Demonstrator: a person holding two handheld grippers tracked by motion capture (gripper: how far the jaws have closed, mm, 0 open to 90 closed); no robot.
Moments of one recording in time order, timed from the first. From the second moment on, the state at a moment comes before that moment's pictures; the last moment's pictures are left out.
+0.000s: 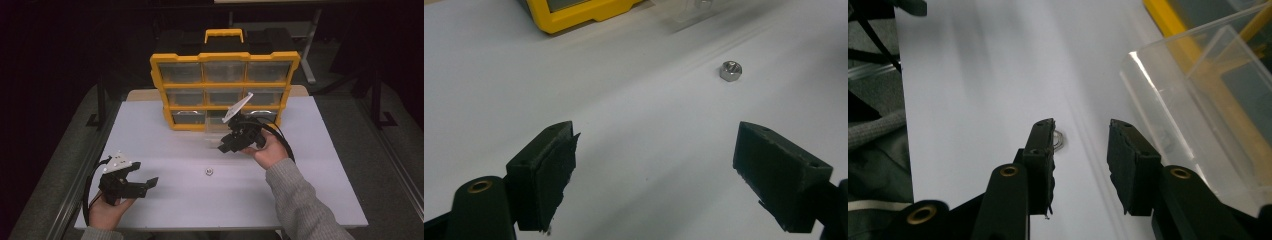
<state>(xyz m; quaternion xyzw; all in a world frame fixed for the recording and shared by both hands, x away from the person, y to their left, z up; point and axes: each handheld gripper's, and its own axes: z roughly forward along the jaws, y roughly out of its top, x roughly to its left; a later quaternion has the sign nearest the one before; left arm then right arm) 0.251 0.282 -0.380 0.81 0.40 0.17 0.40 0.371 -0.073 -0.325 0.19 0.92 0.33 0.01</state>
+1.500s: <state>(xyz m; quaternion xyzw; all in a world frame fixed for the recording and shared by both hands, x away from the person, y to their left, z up) 0.251 0.284 -0.379 0.81 0.40 0.17 0.39 0.366 -0.015 -0.419 0.16 0.95 0.25 -0.01</state>
